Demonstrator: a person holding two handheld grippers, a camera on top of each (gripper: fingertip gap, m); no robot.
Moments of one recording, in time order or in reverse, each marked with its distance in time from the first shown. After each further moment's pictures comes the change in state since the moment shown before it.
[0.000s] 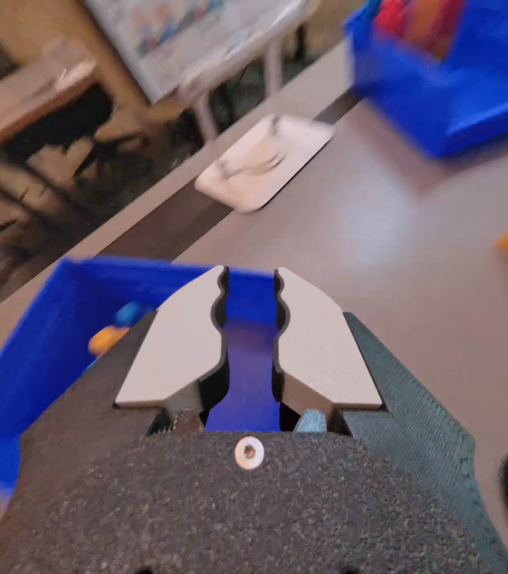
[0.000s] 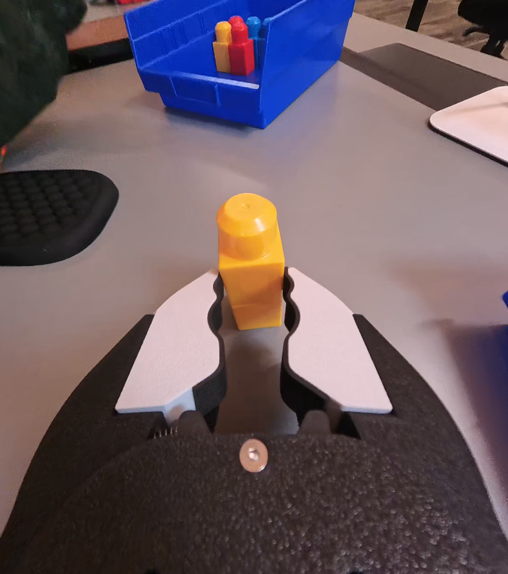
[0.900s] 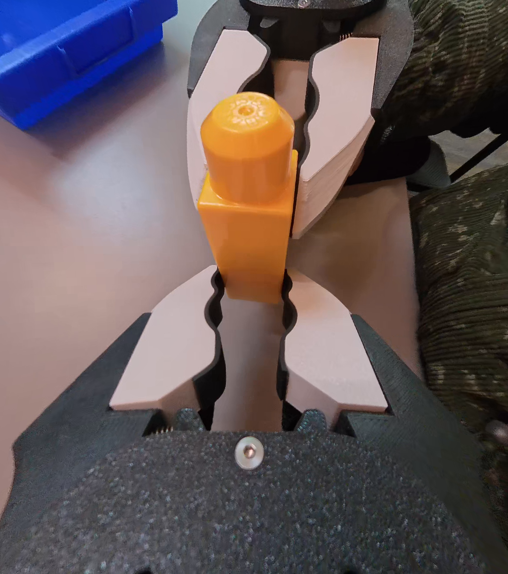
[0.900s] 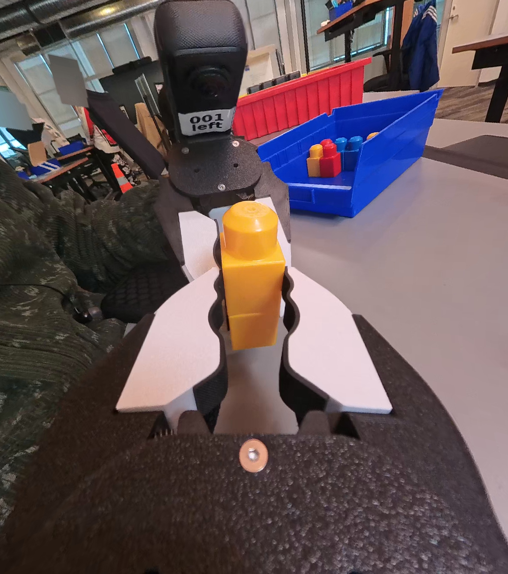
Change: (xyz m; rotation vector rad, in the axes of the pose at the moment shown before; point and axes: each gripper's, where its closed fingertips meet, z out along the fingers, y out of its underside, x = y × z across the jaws) left arm 0.301 0.017 0.029 -0.132 0.838 0.098; right arm -0.066 -0.054 -0.014 0.282 -0.271 0.100
